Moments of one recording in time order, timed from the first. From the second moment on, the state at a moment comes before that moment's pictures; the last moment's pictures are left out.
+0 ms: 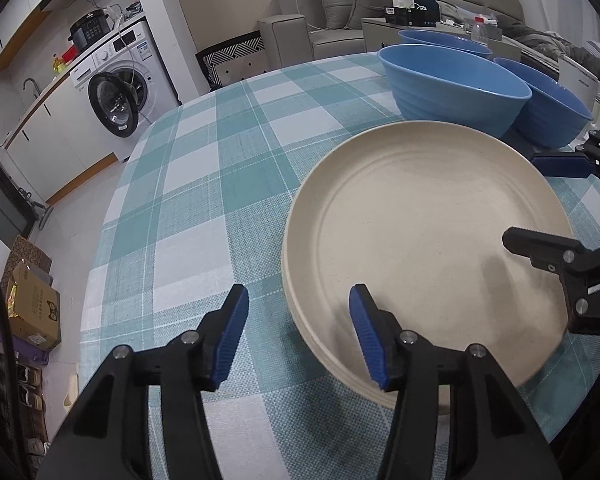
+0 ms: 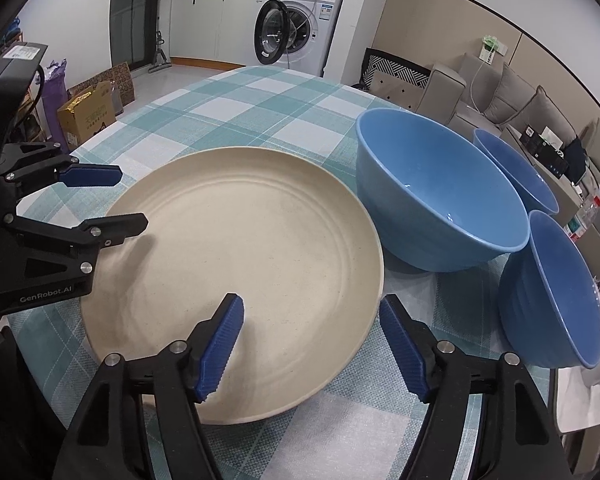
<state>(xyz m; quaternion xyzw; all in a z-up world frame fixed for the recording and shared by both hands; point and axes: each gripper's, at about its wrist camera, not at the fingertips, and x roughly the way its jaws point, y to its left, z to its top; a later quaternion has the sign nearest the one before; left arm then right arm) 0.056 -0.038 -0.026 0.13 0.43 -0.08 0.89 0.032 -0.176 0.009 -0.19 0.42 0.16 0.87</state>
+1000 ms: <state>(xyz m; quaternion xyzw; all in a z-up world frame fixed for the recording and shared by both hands) 0.051 -0.036 -0.007 0.07 0.41 -0.11 0.90 0.024 -0.184 0.020 -0.18 0.40 0.18 0.88</state>
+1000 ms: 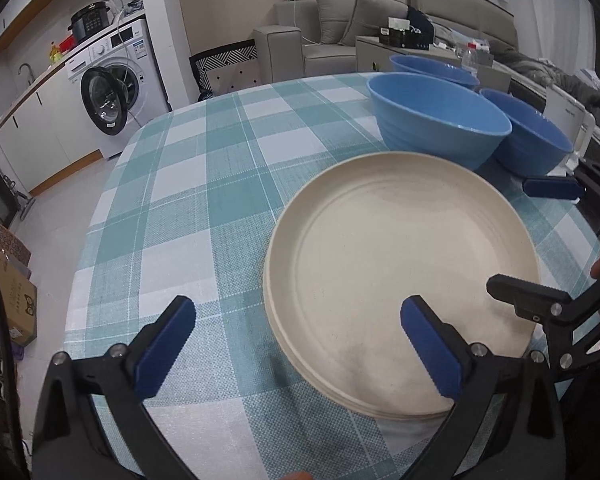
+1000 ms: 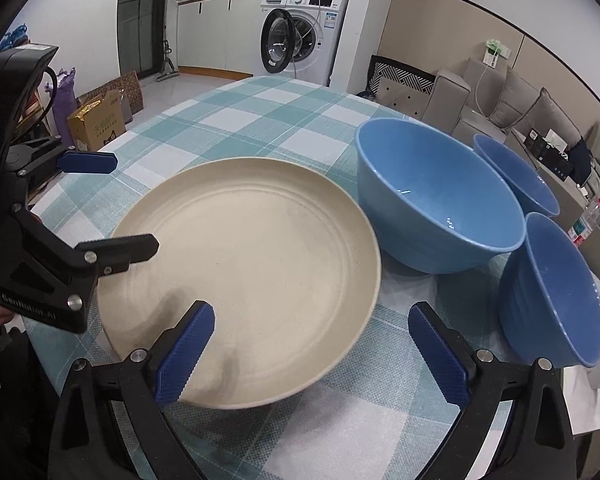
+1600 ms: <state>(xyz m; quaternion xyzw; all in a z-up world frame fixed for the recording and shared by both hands) 0.055 -0.049 0.058 0.04 0.34 -0.11 0.93 0.004 -0.258 0.113 -0.10 0.32 0.15 0.93</state>
